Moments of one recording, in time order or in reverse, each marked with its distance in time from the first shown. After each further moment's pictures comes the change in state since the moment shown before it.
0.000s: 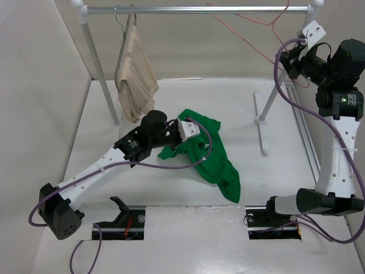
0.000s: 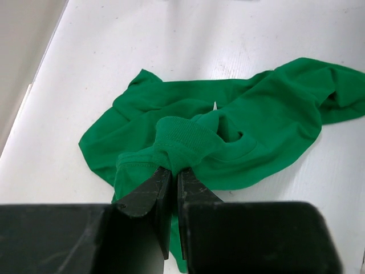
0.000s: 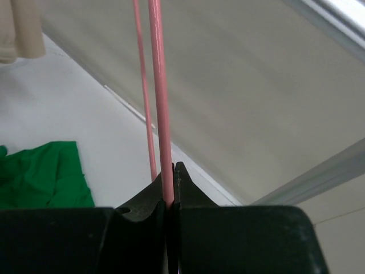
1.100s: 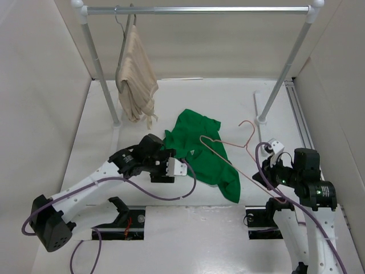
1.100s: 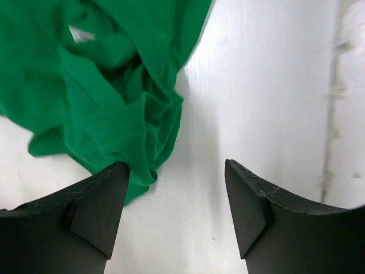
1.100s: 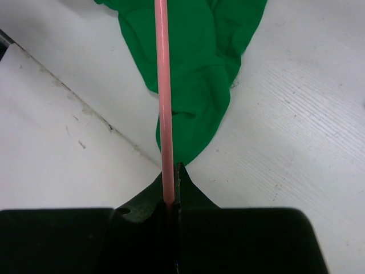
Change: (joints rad) left arm -0.013 -0.144 -0.273 -0.359 -0.060 0.375; right arm 0.096 -0.897 -1.078 -0.631 0.021 0.130
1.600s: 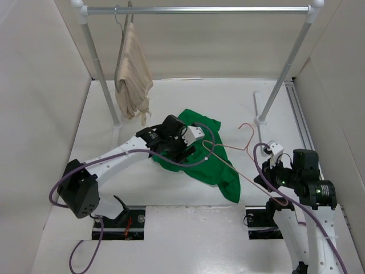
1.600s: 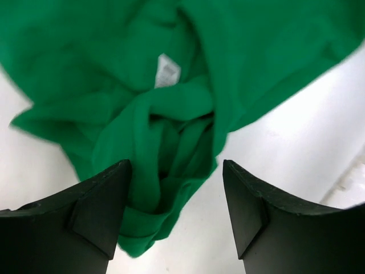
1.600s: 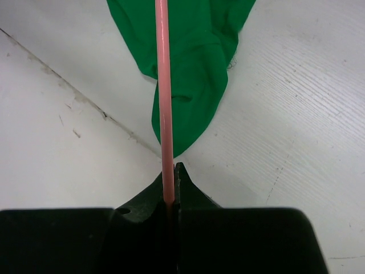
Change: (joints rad) left arm -0.005 0.380 0.338 0.040 -0.074 -0.537; right arm 0.000 0.017 0.000 -0.058 0.045 -0.012
